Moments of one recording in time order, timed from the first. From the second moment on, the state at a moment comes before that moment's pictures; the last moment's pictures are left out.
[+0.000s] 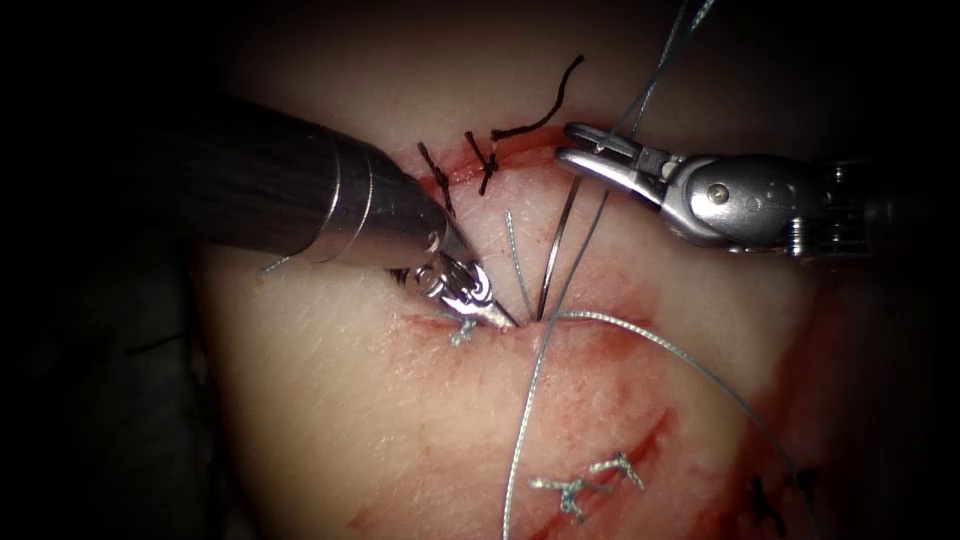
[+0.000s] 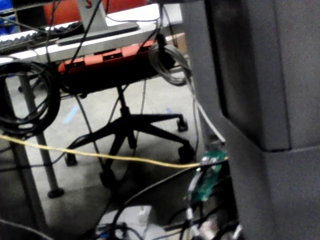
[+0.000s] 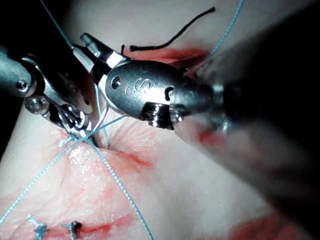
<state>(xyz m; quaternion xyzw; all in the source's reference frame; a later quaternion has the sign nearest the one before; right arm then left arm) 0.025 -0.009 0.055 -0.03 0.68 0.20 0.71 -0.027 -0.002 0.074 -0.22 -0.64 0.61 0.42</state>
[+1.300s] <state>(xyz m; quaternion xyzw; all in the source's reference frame) 0.026 -0.013 0.058 0.23 0.60 0.48 0.60 -0.027 -0.002 0.074 -0.22 -0.64 0.61 0.41</state>
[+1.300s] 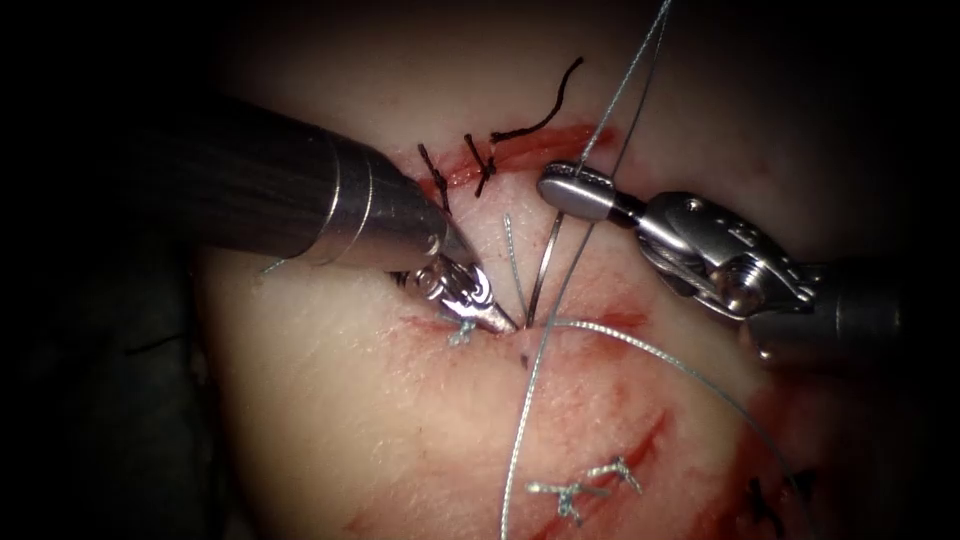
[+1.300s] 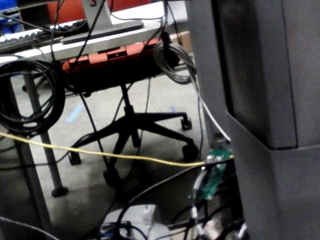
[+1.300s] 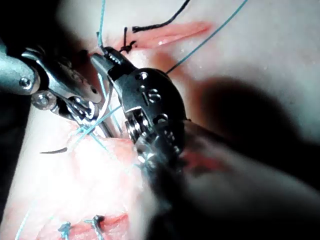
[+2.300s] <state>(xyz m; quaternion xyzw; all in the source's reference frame) 0.026 -0.017 0.059 0.39 0.45 0.65 0.47 -0.024 0.001 0.069 -0.33 -0.57 0.65 0.38</state>
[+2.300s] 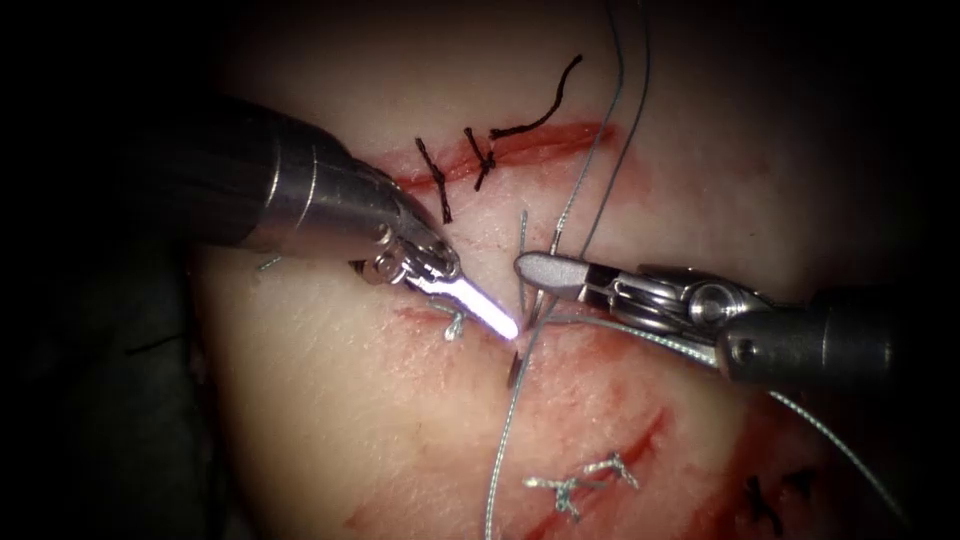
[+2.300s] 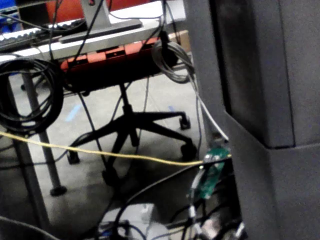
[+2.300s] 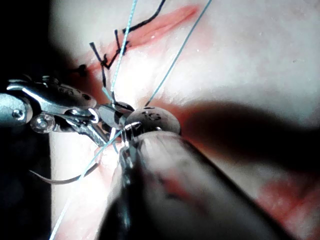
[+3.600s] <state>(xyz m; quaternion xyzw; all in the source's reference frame) 0.026 -0.018 0.060 0.40 0.43 0.68 0.44 -0.025 -0.002 0.063 -0.57 -0.30 0.77 0.05</state>
